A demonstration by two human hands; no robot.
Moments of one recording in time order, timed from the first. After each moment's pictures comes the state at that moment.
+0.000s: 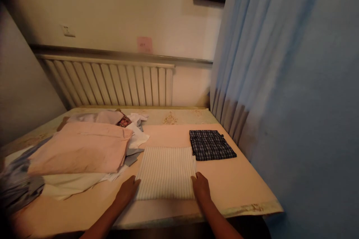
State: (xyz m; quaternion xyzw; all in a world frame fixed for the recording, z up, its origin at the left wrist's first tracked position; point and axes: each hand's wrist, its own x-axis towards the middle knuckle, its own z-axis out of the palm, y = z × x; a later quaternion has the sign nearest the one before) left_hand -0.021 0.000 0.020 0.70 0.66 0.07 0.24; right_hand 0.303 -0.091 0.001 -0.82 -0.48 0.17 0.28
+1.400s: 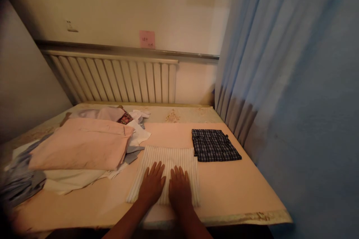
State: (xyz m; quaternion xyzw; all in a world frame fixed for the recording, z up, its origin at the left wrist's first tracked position) left_hand 0.074 -0.024 0.000 0.85 0.51 0.15 -0.02; right_hand 0.221 -0.072 -0.032 -0.66 -0.69 -0.10 0.28
